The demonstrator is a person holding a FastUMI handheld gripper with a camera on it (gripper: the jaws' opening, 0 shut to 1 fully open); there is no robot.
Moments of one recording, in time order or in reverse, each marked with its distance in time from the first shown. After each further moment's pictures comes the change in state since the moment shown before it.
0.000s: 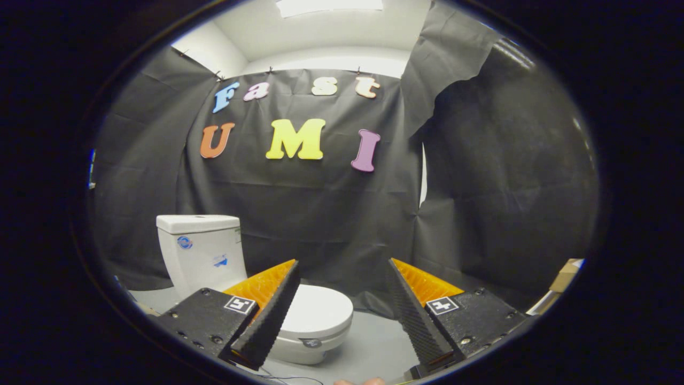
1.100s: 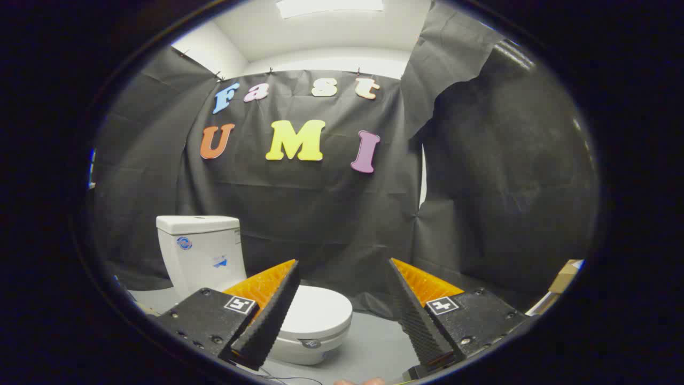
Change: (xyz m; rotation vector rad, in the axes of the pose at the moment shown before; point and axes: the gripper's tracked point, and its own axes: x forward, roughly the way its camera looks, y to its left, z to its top) arm -0.001 -0.002 0.005 -0.005 -0.010 -0.002
